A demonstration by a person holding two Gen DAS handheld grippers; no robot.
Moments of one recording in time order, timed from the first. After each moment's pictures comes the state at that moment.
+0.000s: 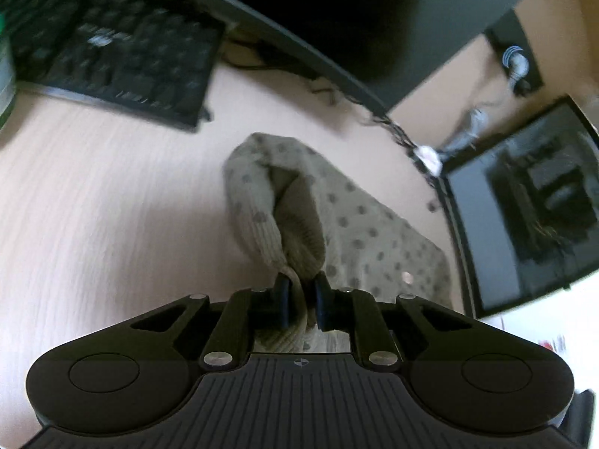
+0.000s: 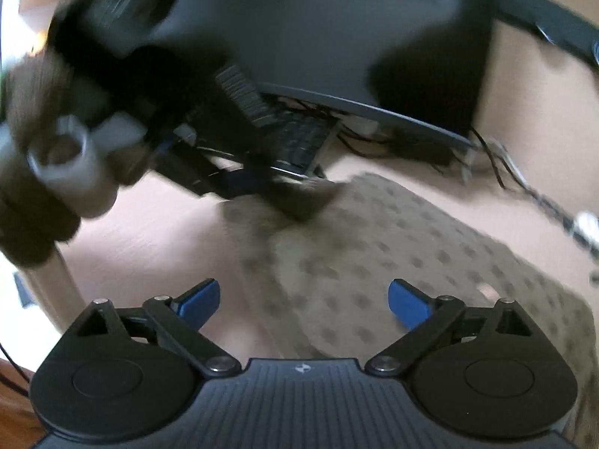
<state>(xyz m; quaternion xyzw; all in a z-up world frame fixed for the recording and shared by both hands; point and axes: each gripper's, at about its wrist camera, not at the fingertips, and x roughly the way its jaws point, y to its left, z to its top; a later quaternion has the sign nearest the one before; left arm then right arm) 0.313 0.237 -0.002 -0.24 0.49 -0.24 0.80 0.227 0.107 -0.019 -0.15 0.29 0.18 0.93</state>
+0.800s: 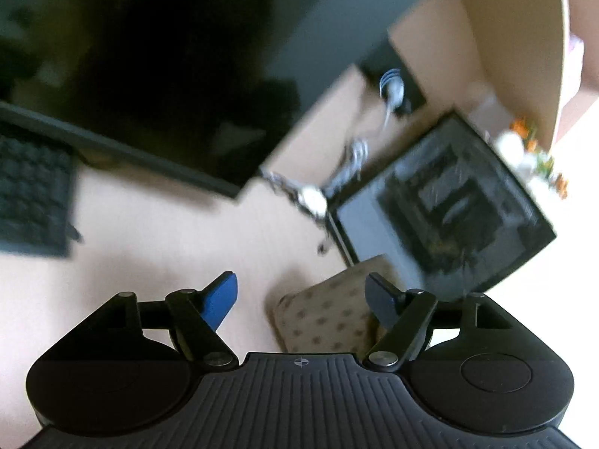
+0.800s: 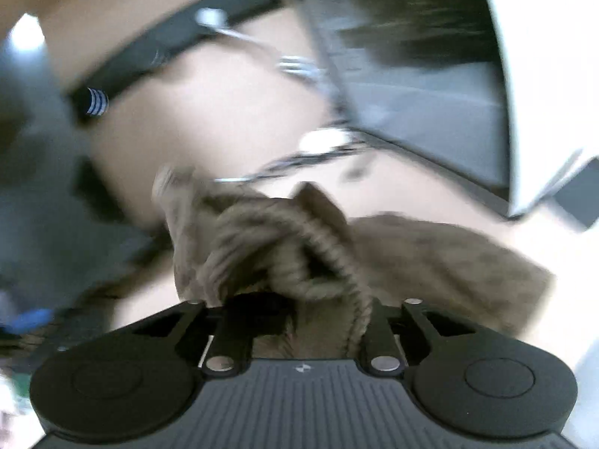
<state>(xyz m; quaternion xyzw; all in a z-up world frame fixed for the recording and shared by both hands) 0.328 0.185 0.056 -0.23 0.40 -0.37 0.80 0.210 -0.134 -0.008 0.24 0.26 -0.18 0.92</state>
